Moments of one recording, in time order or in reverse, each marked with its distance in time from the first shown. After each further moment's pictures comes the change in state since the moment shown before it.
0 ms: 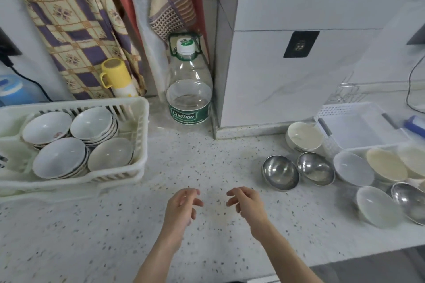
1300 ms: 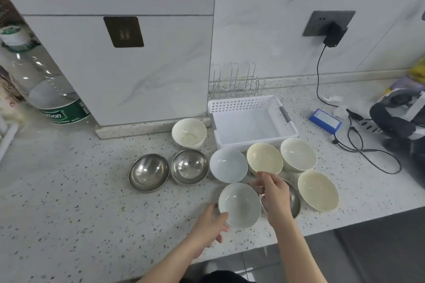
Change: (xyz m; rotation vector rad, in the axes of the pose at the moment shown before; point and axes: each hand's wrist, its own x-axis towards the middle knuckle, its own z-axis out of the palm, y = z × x) left_hand -0.058 -0.061 0.419 0.427 -0.443 -0.142; right_hand 0.065 0.037 -0.418 0.278 0.358 -0.087
